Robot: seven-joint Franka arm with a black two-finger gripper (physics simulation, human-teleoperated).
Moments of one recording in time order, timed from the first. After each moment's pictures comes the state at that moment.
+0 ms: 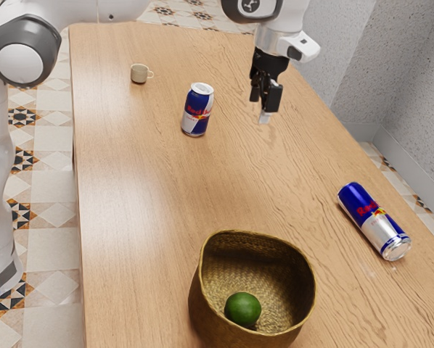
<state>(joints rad) -0.16 0.06 0.14 -1.39 0.00 1.52 0.07</state>
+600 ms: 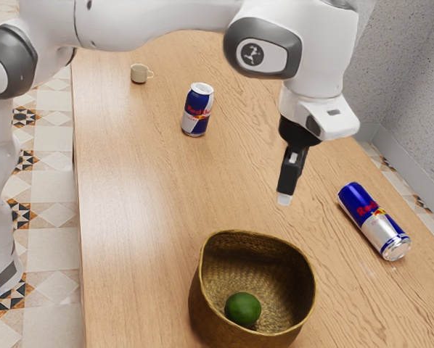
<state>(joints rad) -0.28 0.12 -0.24 -1.32 0.07 1.58 0.08</state>
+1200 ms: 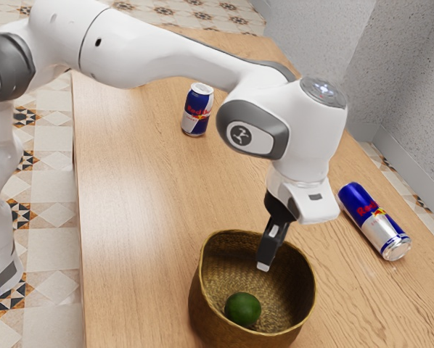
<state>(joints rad) -0.36 0.12 -0.26 -1.57 0.07 1.76 0.07</state>
